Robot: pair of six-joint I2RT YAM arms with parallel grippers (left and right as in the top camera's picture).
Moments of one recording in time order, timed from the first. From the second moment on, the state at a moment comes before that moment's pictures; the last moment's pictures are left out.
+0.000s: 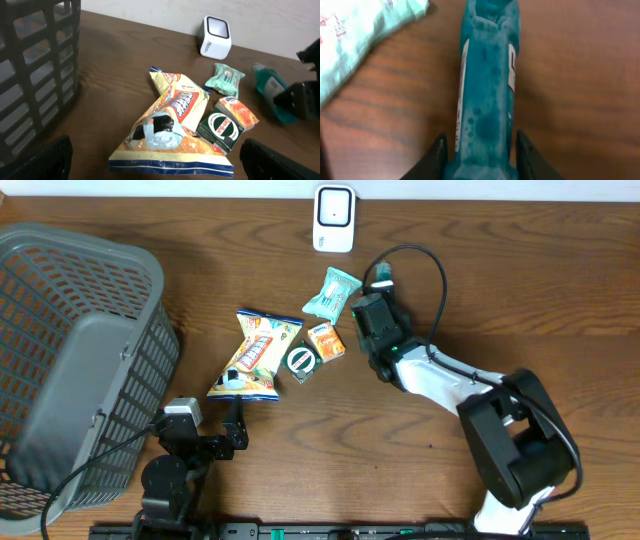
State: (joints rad) left arm -0.15 0.01 0.12 -0.39 0.00 -0.28; right arm 0.53 1.90 1.04 -0.09 0.45 0.25
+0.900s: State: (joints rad) left arm -0.15 0.01 0.12 -0.39 0.00 -0.28; right arm 0.49 1.63 1.03 -0.75 -0.11 0.22
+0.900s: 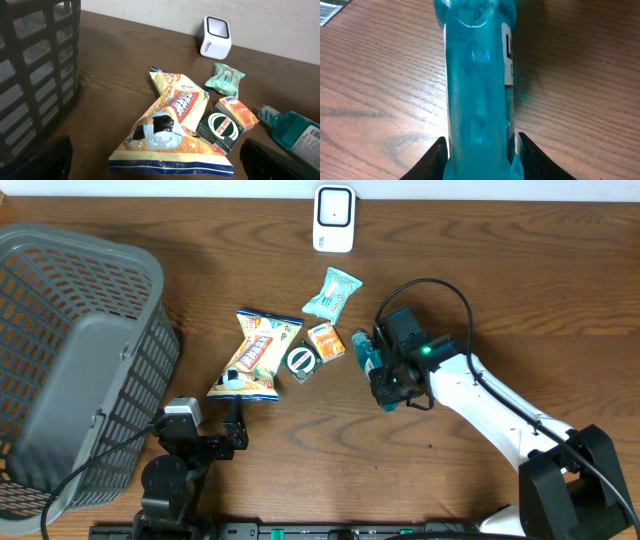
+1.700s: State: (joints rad) left arm -0.15 0.01 0.12 -0.39 0.00 -0.28; right arm 0.49 1.63 1.03 -0.77 -0.15 0.17
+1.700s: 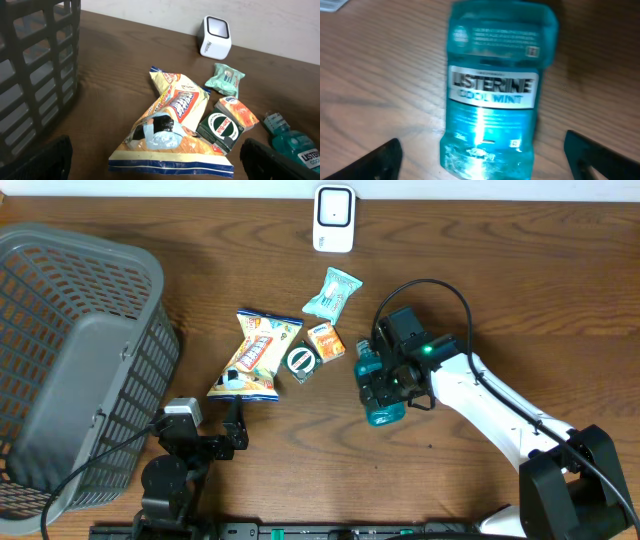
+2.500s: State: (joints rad) left arm -0.15 0.01 0.12 -0.39 0.00 -0.28; right arm 0.60 1.79 1.08 -0.51 0.14 0.22
